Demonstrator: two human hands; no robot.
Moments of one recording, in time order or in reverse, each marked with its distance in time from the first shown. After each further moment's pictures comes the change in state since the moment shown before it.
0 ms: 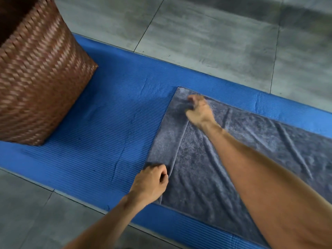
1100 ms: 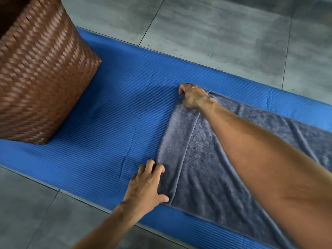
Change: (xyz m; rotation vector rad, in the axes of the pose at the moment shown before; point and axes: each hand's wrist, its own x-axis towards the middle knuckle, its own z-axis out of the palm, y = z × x) left_hand -0.022 -0.025 -0.012 0.219 -0.060 -0.007; right_hand 0.053 -0.046 0.008 -0.381 -0.227 -0.126
